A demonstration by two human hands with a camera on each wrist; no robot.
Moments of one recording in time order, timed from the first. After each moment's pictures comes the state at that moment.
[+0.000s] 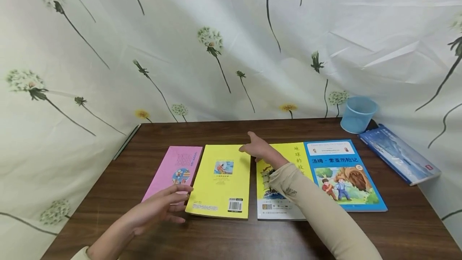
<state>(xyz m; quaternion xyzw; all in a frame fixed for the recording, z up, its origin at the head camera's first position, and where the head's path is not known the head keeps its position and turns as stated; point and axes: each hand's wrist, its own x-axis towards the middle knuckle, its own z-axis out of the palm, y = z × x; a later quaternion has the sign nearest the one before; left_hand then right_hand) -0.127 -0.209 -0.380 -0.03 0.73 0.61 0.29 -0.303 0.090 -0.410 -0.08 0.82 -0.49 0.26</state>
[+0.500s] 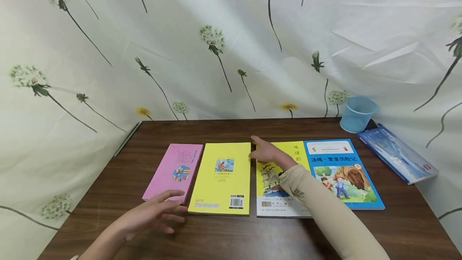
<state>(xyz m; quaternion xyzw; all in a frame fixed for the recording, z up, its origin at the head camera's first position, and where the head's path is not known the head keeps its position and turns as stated) -0.106 -0.227 -0.382 -0.03 0.75 0.59 0.31 -0.301 0.113 -0.431 -0.14 0.83 -0.46 0.26</state>
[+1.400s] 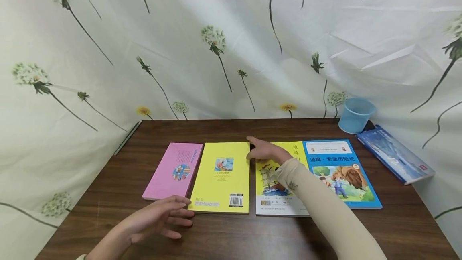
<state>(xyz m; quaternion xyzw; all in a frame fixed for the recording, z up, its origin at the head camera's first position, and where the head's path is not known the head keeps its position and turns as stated) -0.103 -0.223 -0.394 -0.04 0.69 0.63 0.35 -0.306 0.109 -0.425 -0.16 0.85 -0.41 0.28</state>
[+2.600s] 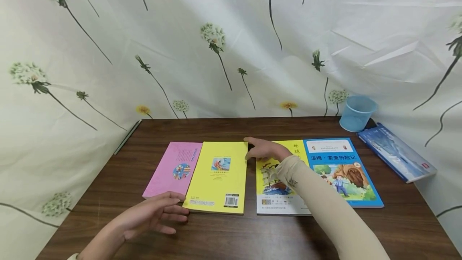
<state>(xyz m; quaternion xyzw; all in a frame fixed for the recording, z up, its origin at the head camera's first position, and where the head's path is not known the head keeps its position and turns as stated) -0.107 -0.234 -0.385 -0.04 0.70 0.63 0.35 -0.311 0.107 -0.422 -0.17 0.84 -0.40 0.33</state>
